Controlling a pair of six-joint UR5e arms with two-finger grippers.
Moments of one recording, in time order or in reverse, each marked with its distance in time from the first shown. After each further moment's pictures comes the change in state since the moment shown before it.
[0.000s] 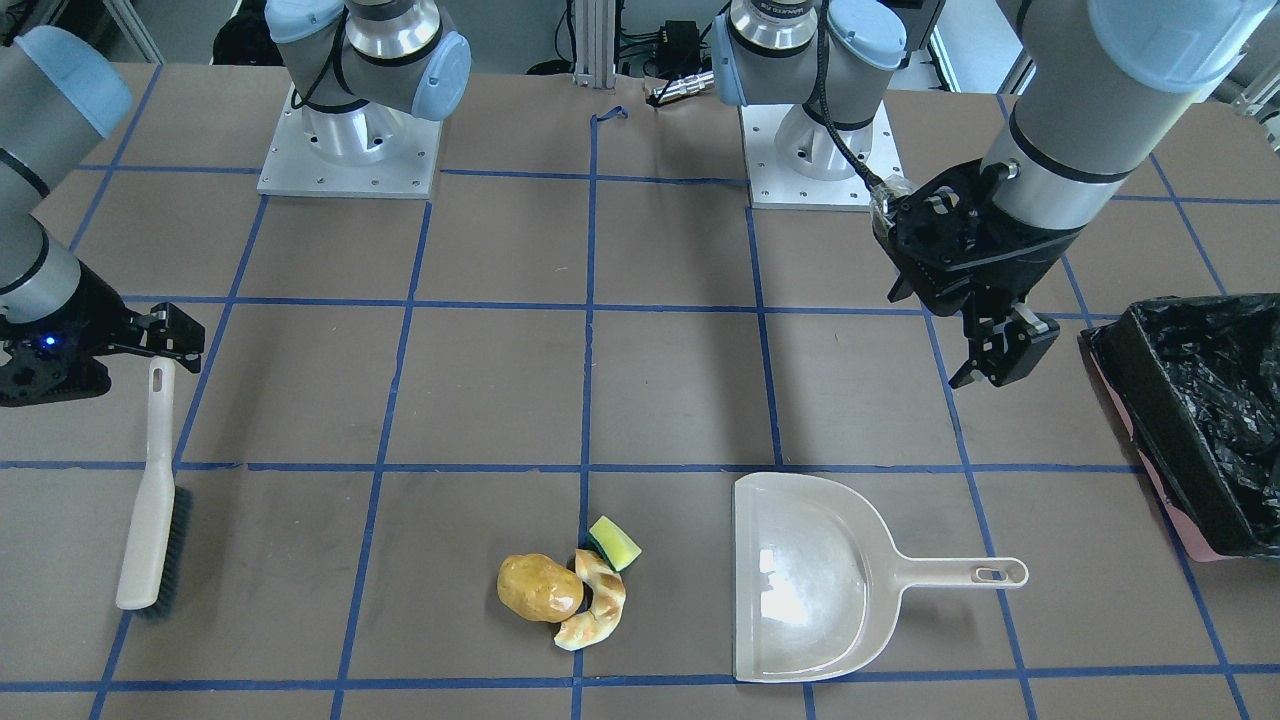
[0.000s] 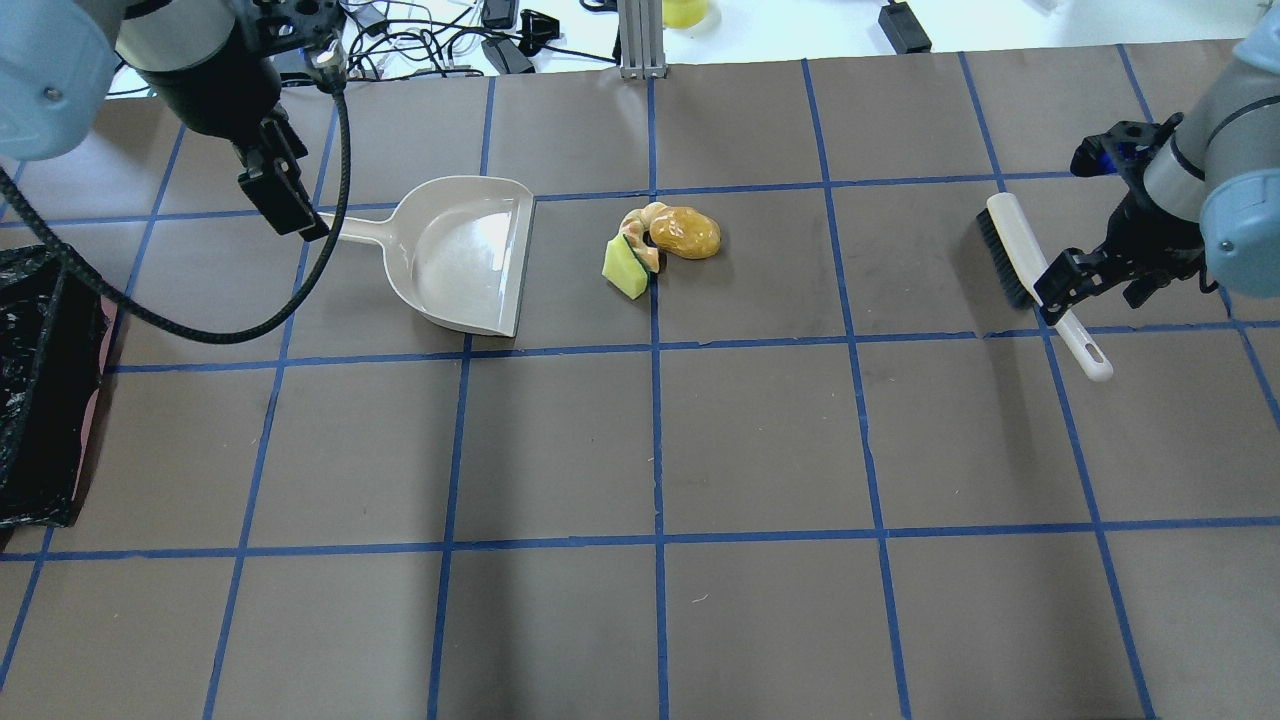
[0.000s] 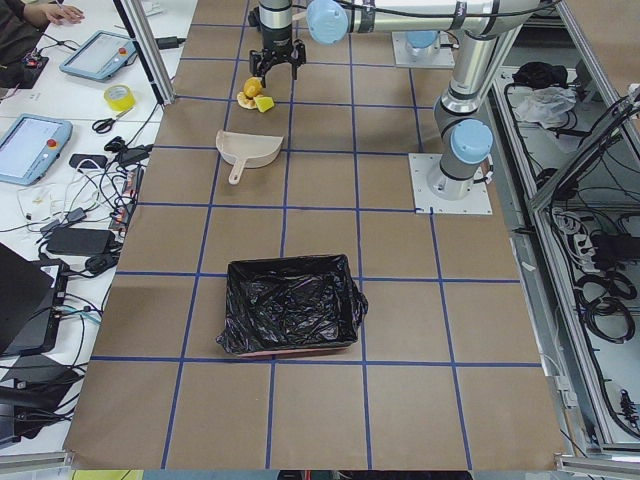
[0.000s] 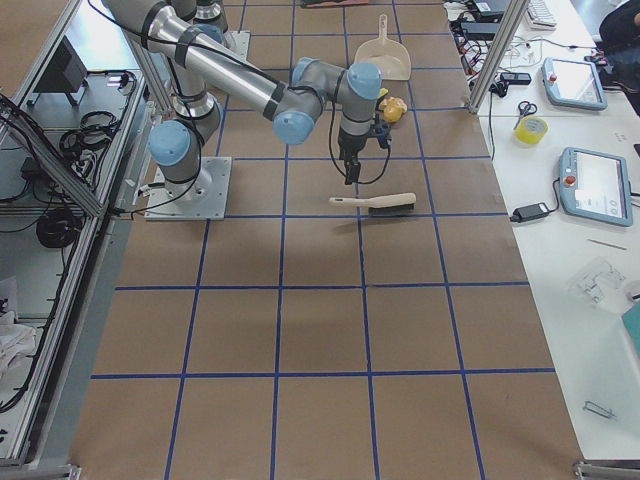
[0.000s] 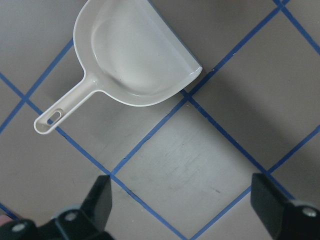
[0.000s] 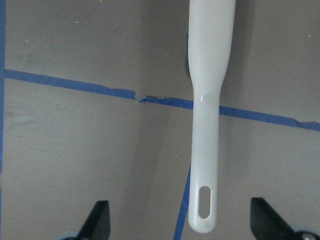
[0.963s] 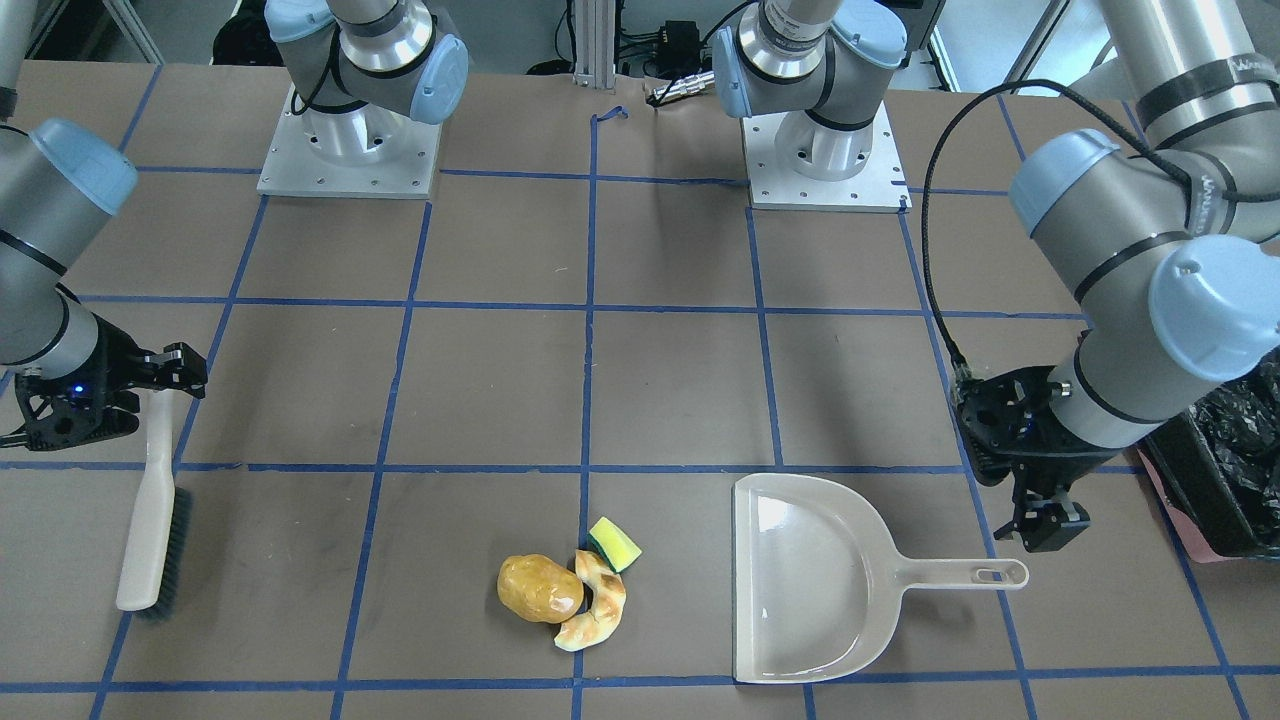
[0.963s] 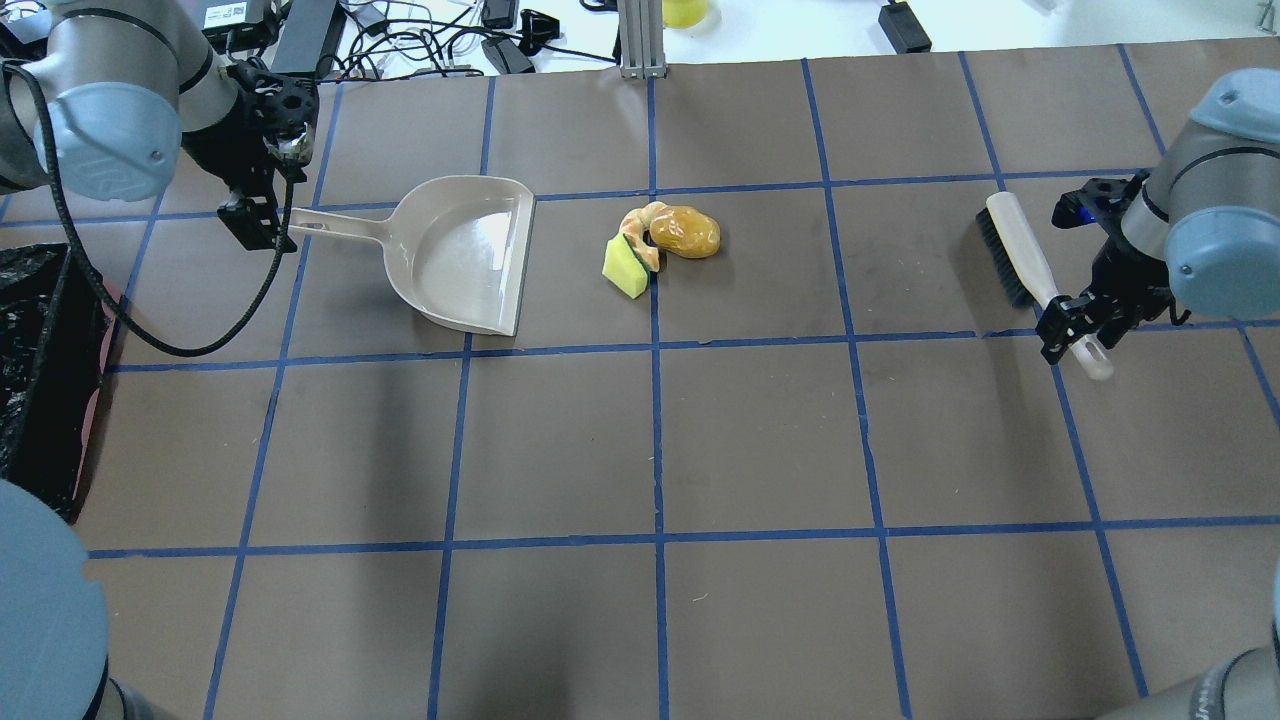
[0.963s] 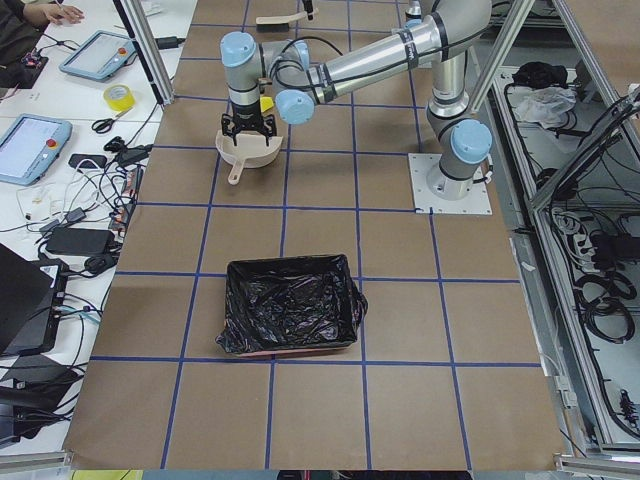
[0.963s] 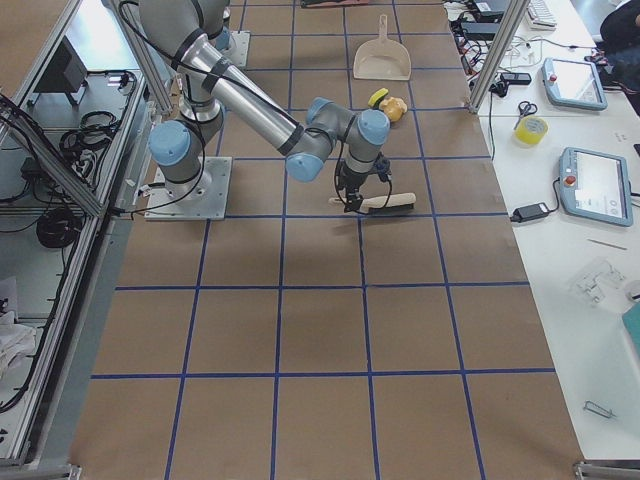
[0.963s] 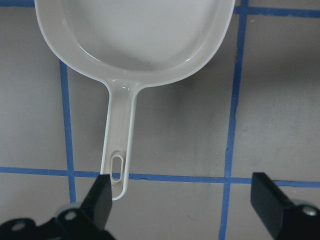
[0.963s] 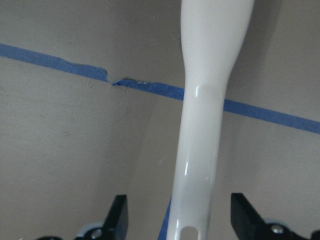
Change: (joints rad) left arm 0.136 -0.241 -0.043 0.295 0.006 0.398; right arm -0.028 0.106 0.028 -0.050 -0.041 -0.080
